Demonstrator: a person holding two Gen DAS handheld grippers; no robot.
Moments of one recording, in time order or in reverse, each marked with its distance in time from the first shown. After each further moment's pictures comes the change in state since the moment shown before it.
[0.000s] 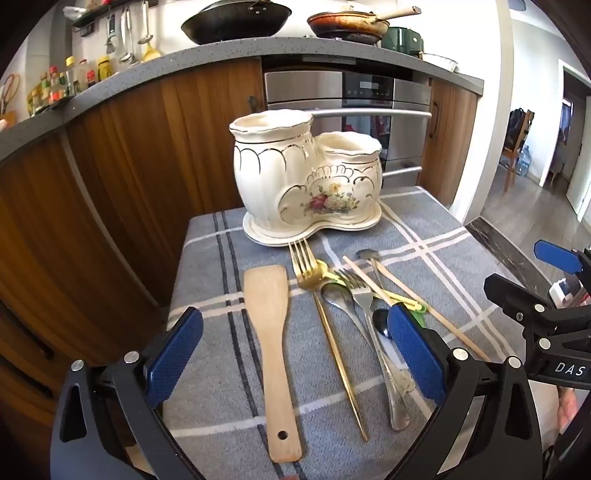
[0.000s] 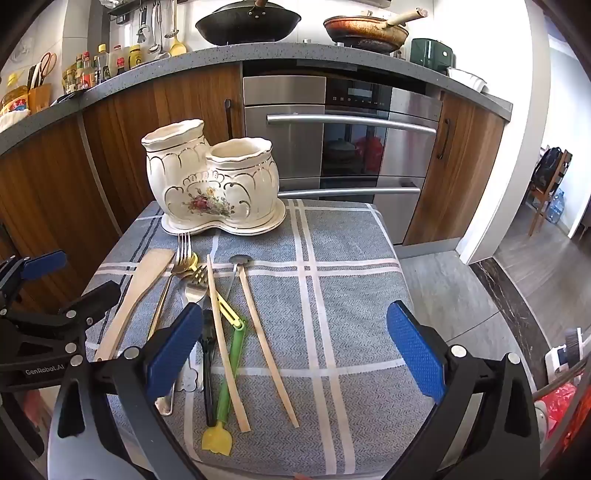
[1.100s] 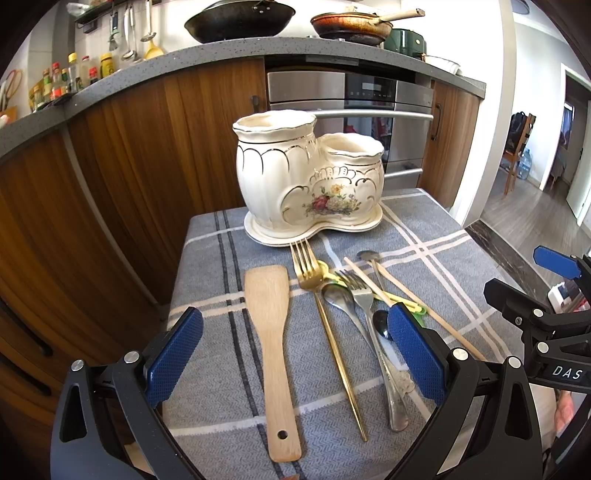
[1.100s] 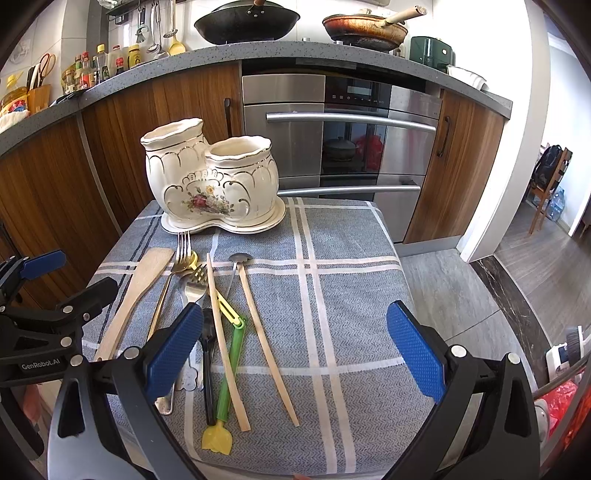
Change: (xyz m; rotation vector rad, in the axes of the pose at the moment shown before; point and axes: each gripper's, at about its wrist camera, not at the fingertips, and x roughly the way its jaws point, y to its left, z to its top) left arm -0.003 0.002 0.001 -0.012 0.001 -0.009; right arm -0.001 0.000 -0.001 0.000 -0.001 0.002
